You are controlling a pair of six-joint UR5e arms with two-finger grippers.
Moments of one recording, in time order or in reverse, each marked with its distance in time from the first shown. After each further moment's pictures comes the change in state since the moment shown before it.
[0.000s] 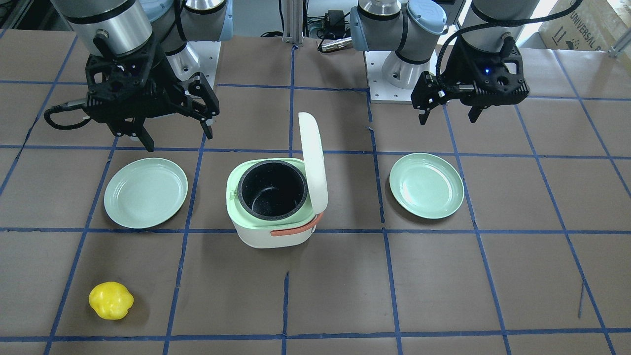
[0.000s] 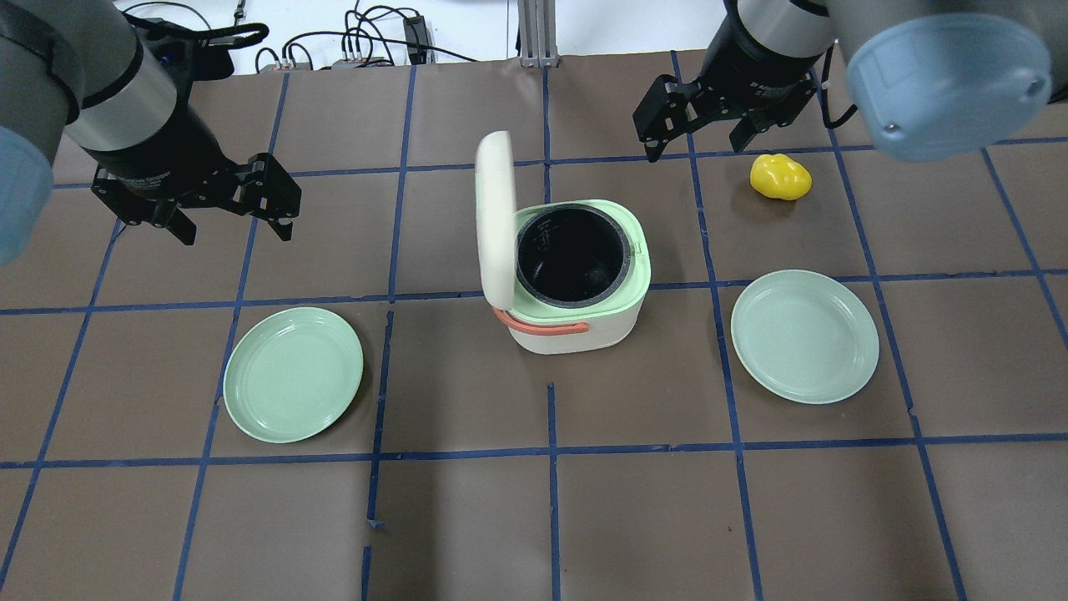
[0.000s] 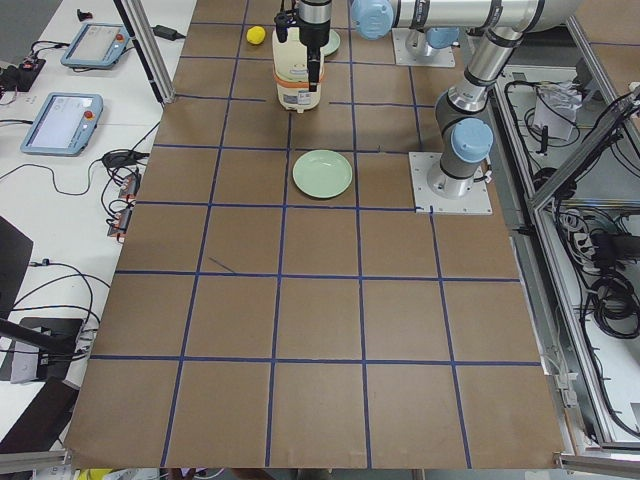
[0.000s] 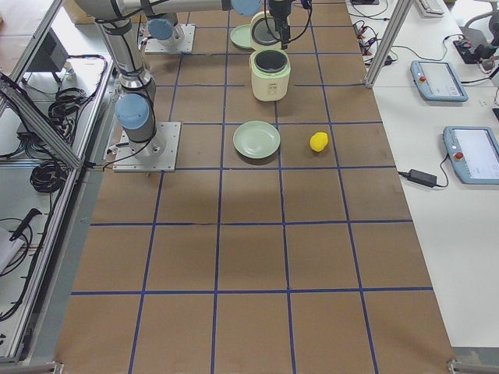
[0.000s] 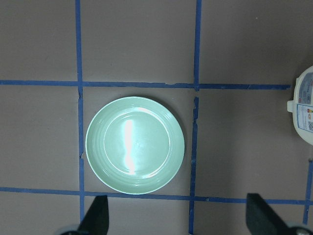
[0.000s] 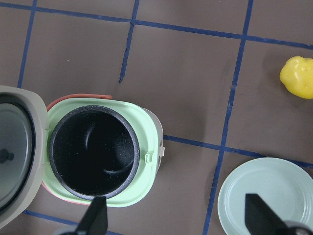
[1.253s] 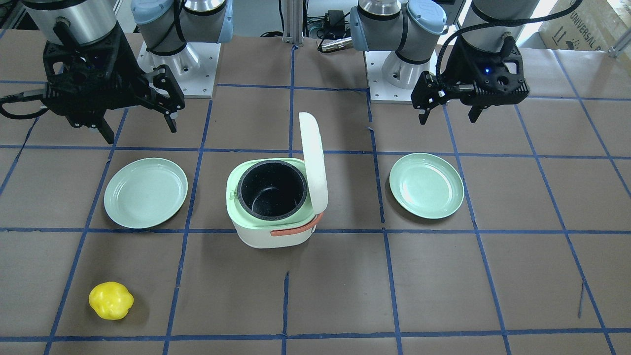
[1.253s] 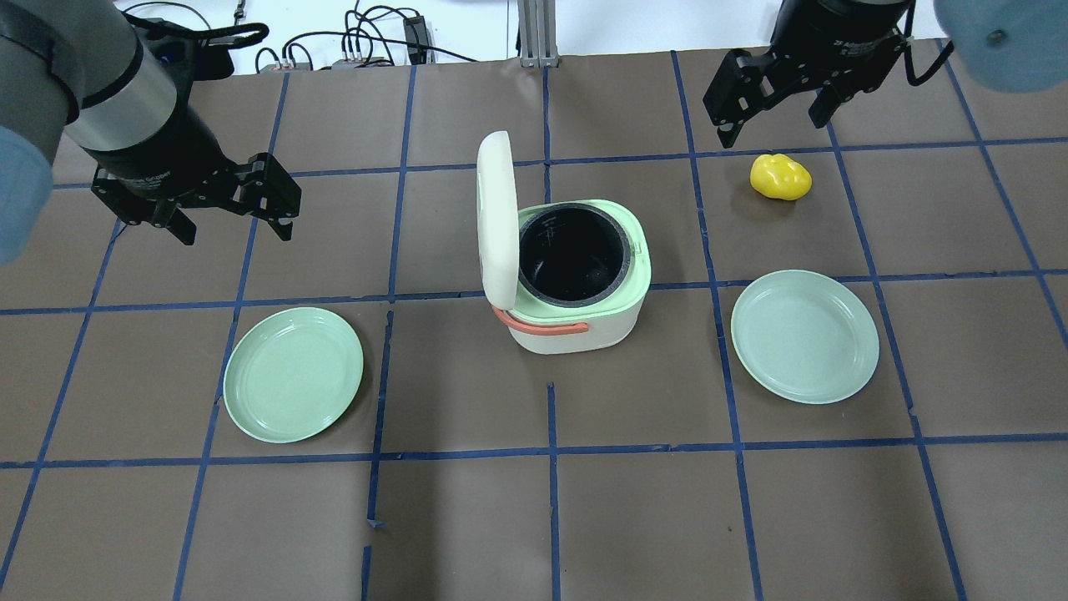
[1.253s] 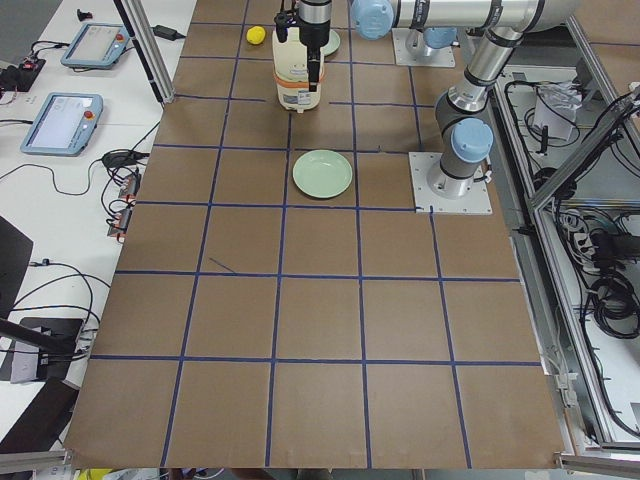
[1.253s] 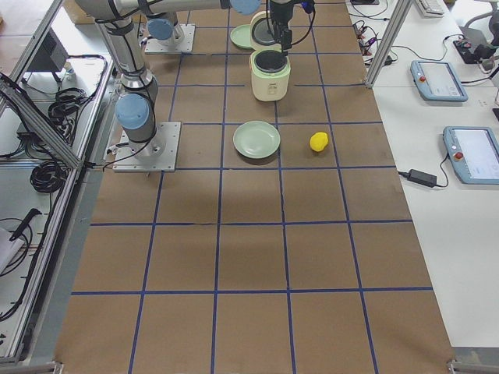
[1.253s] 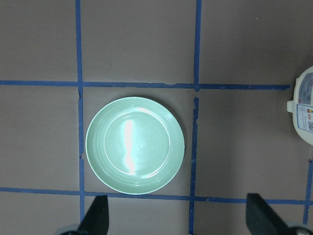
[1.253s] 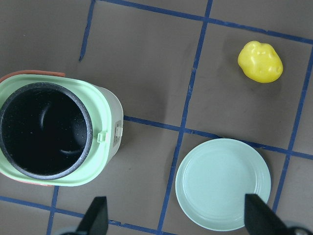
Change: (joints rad) left arm 0.000 0.000 0.000 -0.001 0.000 0.000; right arm -0.051 -0.001 0.005 0.075 -0.087 -0.075
